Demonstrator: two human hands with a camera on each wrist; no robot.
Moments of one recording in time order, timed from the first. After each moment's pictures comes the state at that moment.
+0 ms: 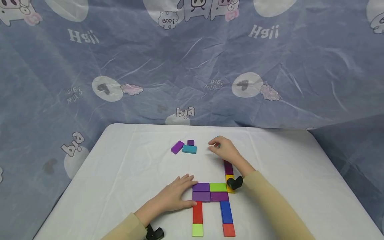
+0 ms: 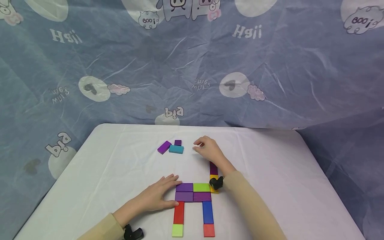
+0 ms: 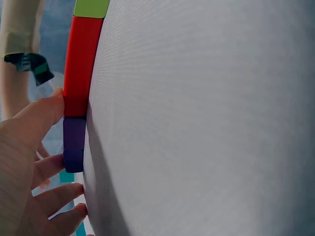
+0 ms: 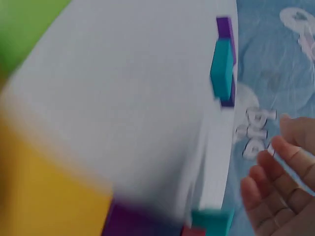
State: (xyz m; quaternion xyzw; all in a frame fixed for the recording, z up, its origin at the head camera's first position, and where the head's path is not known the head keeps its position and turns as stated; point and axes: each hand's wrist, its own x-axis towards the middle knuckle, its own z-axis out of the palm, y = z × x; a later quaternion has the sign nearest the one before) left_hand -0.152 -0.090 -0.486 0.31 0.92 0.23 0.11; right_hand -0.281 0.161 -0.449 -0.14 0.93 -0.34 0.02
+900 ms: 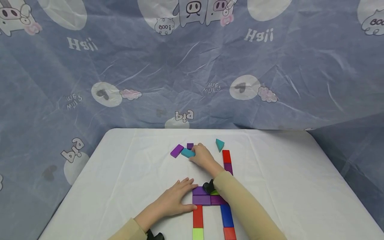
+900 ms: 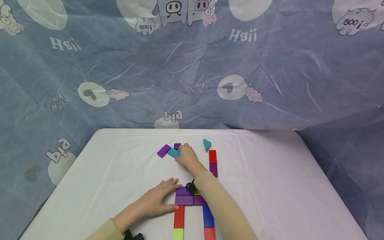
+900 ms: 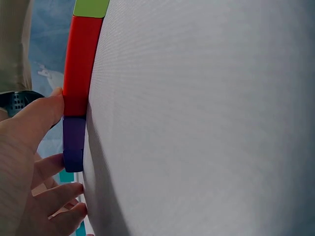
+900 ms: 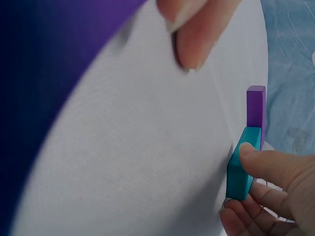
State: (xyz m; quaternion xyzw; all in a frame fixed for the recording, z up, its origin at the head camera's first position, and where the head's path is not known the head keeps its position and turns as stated) left_hand -0.151 -0.089 -0.487 0.32 0.91 0.24 0.10; right_hand -0.283 0.074 -0.465 -0.11 0.96 -0.25 0.06
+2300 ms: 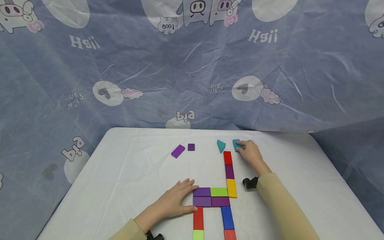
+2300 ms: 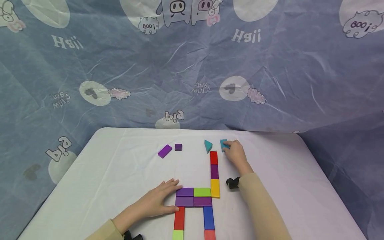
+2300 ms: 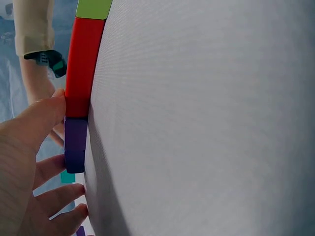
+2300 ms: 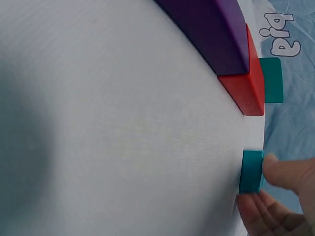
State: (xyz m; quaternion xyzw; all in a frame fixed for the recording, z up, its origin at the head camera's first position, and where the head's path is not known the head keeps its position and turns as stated) left_hand -0.150 -0.092 -0.492 0.33 0.91 0.23 0.09; right_hand -0.298 0.245 -0.469 0.00 0.96 -0.27 0.00
